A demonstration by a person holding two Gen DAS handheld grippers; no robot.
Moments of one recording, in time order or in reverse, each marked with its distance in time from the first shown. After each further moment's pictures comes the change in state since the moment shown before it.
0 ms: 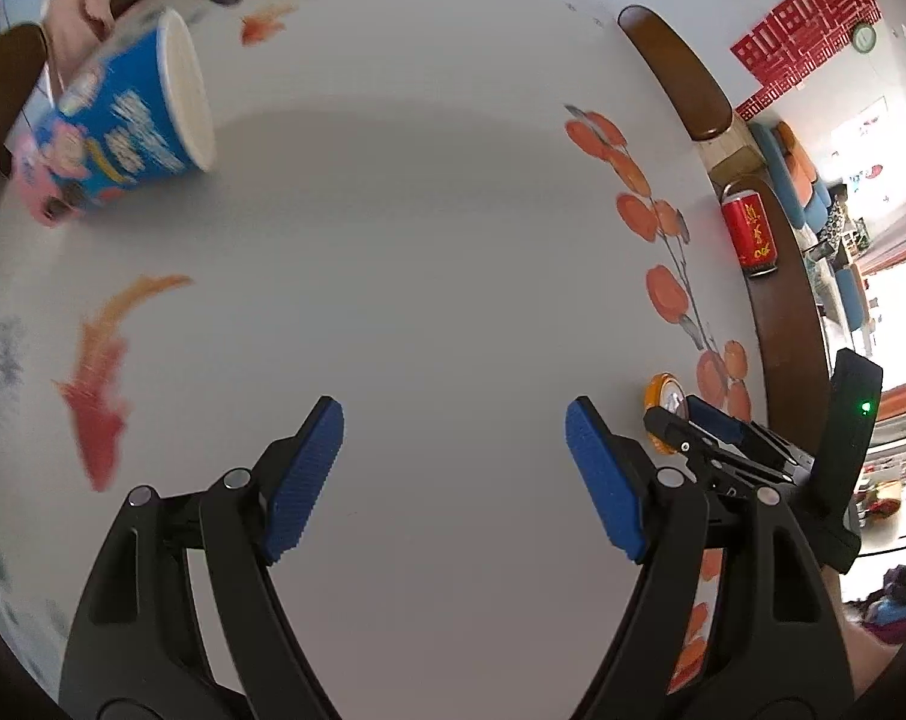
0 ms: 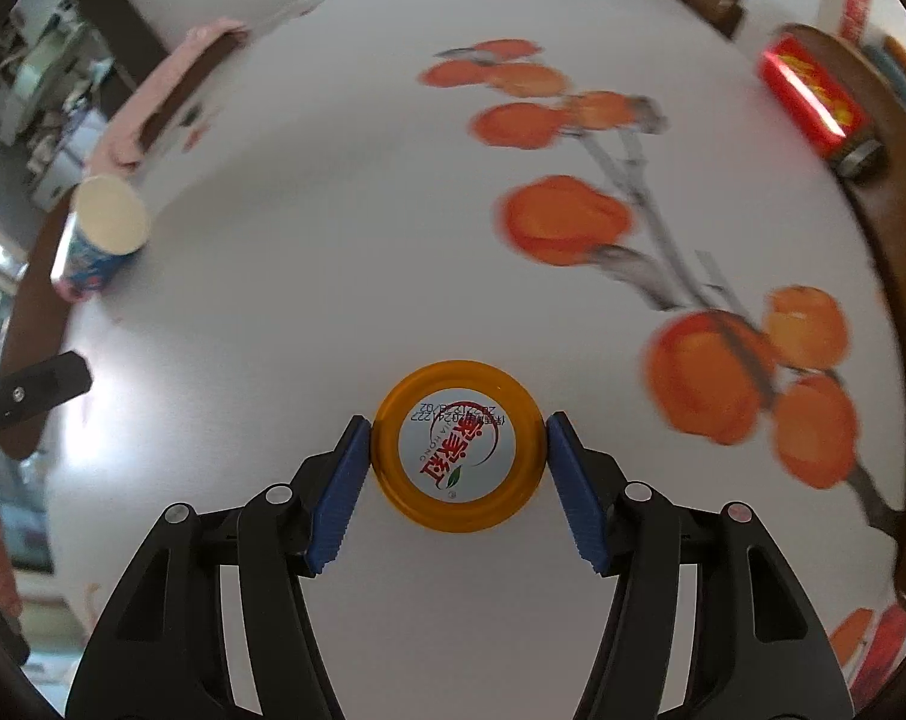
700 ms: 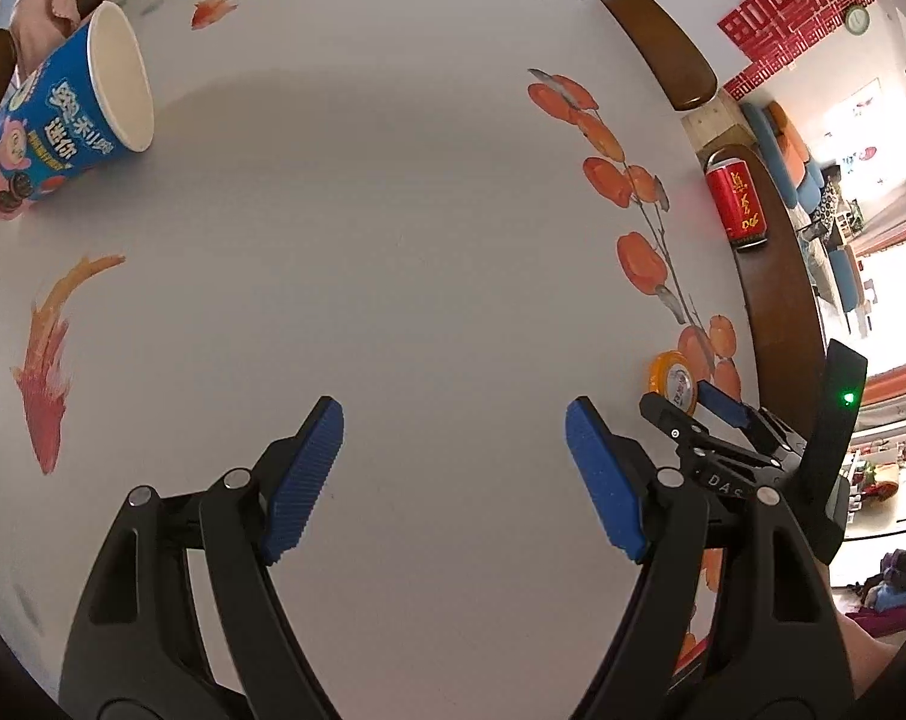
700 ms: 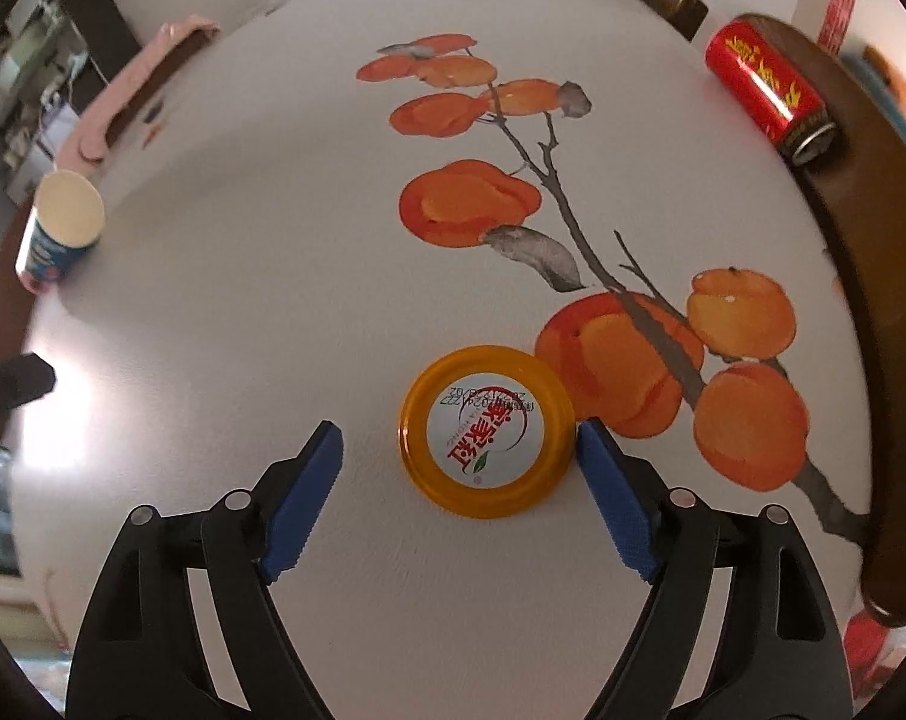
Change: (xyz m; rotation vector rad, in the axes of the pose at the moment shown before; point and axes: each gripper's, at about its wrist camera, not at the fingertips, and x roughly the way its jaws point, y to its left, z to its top) left arm 0.025 -0.033 -0.007 0.011 0.051 -0.030; right arm 0.000 -0.045 -0.016 0.016 -0.024 -0.154
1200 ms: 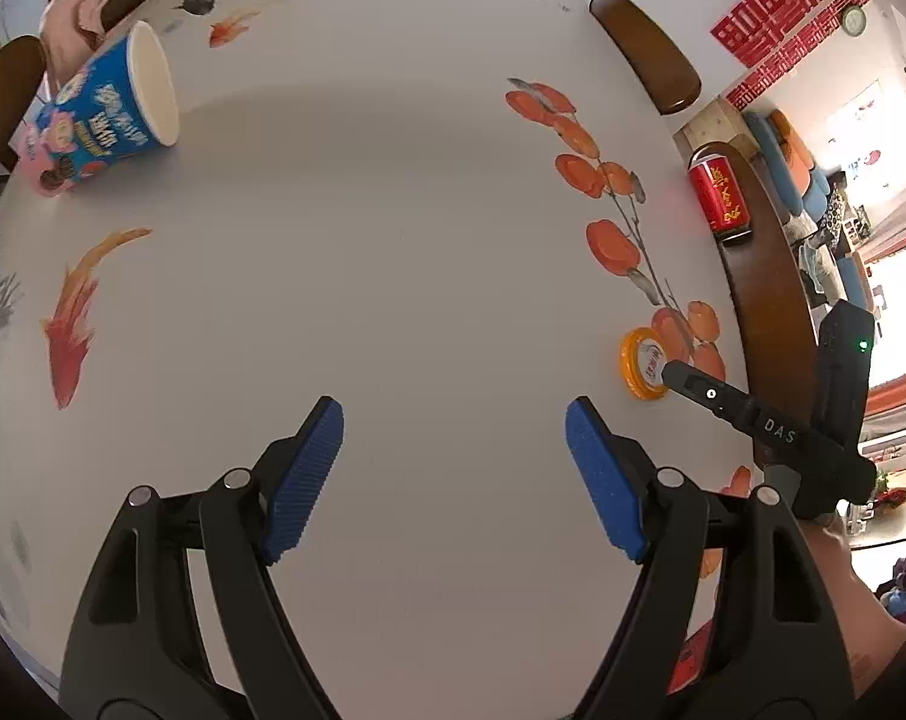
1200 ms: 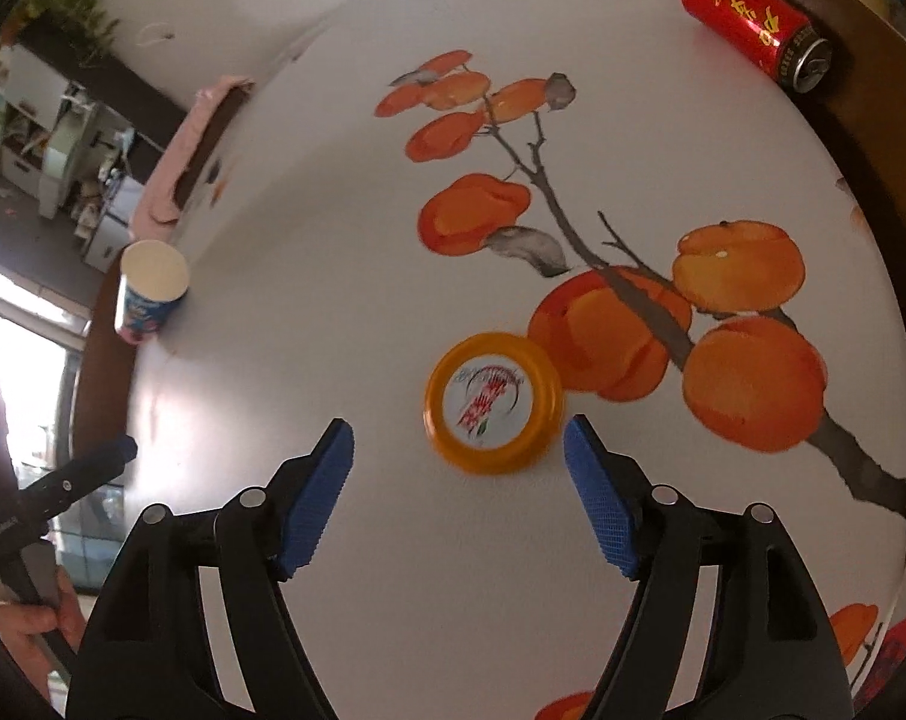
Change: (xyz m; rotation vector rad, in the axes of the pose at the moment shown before) left arm -0.022 -0.026 -0.027 0.002 -0.049 0.029; right arm -0.019 -0.047 -0.001 0.149 0.023 0.306
